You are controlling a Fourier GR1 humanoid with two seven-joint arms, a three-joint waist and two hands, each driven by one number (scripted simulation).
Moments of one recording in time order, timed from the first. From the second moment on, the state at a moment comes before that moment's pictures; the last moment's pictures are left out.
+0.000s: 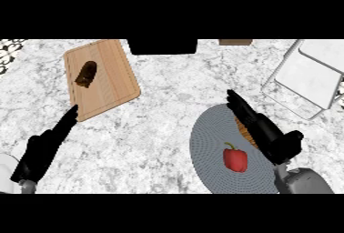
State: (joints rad) left arm 0.00 0.61 -0.31 -1.57 0.22 0.16 0.16; right arm -0.17 -0.33 0.33 -1.58 -0.24 0.05 0.07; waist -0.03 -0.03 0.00
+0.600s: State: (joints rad) left arm -0.07 0.48 -0.27 -1.59 0.20 0.26 0.08; right arm -0.03 -0.38 0.03 -1.64 -0.04 -0.39 0.05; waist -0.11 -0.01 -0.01
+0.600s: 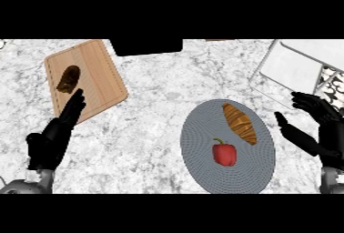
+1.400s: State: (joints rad) left arm -0.18 0.34 -0.31 -1.46 0.15 0.25 0.01; right arm 0.42 -0.27 0.06 -1.91 0.16 -0.60 -0.20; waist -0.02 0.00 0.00
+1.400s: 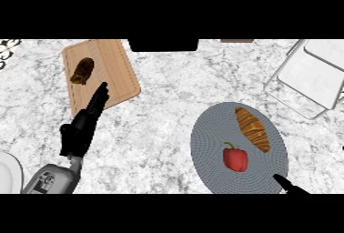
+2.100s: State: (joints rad) left arm -0.22 0.31 -0.31 -1.43 0.12 0.24 0.00; right arm 0.48 -0.47 0.26 -2.27 0.70 -0.28 0.59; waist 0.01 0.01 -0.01
